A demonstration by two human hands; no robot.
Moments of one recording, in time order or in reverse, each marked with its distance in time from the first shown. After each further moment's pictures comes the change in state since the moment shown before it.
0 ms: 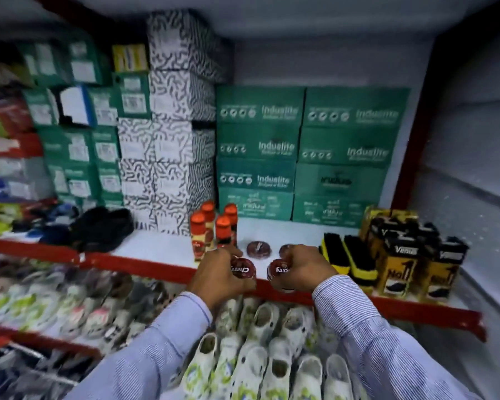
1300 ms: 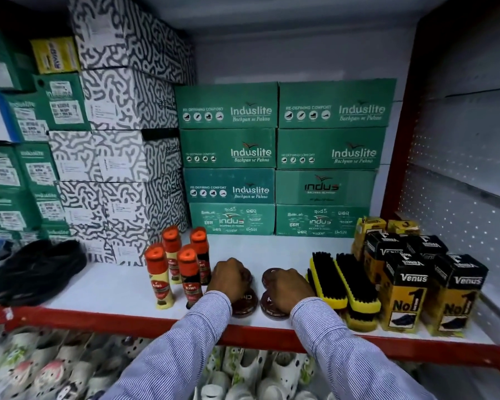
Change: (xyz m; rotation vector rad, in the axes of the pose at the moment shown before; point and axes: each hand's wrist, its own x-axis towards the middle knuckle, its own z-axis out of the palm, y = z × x) left_hand 0.162 -0.017 0.100 0.122 -0.102 -0.033; right_hand 0.123 0.056 0.042 -0.154 -0.026 -0.079
